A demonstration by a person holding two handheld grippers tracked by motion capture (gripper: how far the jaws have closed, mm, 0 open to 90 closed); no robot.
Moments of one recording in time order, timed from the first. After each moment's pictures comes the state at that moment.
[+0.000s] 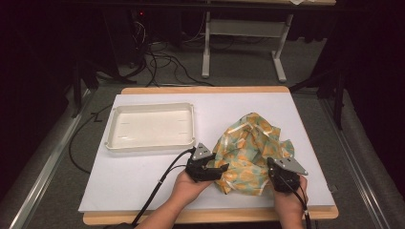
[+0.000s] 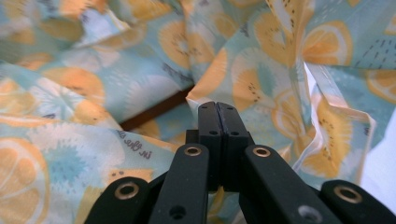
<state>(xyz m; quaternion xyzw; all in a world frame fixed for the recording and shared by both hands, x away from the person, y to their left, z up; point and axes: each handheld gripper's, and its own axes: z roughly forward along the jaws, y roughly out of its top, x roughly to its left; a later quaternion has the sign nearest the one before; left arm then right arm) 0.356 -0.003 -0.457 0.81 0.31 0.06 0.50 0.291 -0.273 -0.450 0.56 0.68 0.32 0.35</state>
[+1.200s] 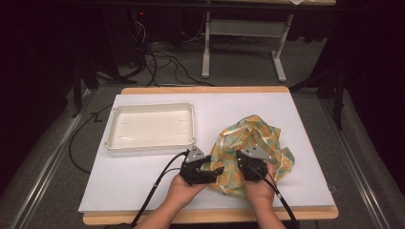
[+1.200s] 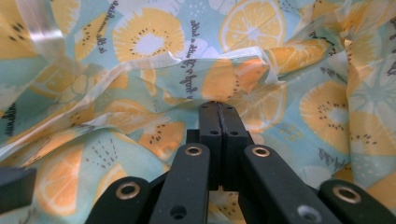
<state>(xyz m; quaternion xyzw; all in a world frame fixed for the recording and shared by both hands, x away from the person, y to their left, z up) 0.352 0.015 -0.458 0.79 0.33 0.05 0.51 0.330 -0.196 -0.445 0.52 0.72 0.35 0.30</state>
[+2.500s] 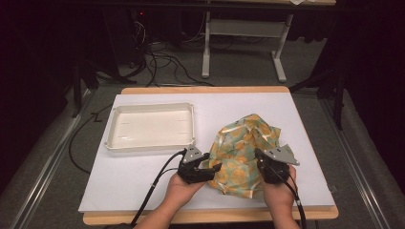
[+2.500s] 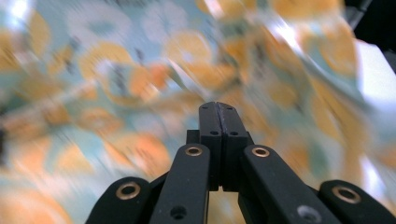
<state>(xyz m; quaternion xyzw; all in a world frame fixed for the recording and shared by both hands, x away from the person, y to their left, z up) 0.351 0.020 -0.453 0.79 0.33 0.08 0.51 0.305 -0.241 -0.421 0.53 0.69 0.37 0.33</state>
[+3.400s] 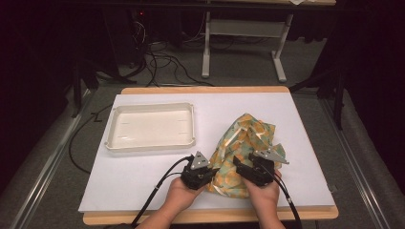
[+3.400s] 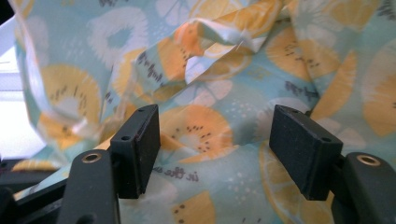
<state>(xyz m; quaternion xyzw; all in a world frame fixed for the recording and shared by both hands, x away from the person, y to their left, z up) 0.339 0.010 -0.466 0.84 0.29 0.07 0.45 0.321 -0.218 -0.455 0.59 0.65 0.43 0.21</state>
